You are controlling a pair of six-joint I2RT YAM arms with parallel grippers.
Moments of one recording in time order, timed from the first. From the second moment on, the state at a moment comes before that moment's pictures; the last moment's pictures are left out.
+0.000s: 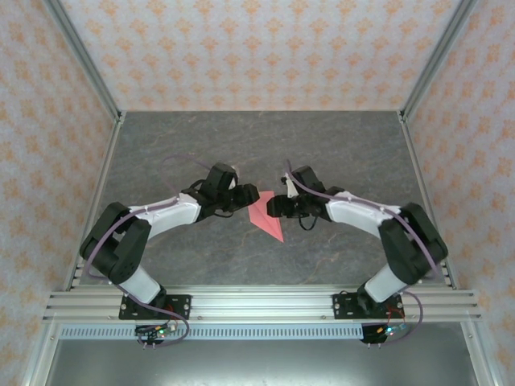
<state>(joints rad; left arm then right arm) -0.52 1.59 0.85 -0.06 0.23 -0.89 0.59 1.60 0.88 -0.24 -0.32 0.48</state>
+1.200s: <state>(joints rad) -0.56 1.80 0.95 0.01 0.31 -0.95 0.53 1.64 0.85 -0.20 -0.37 0.43</state>
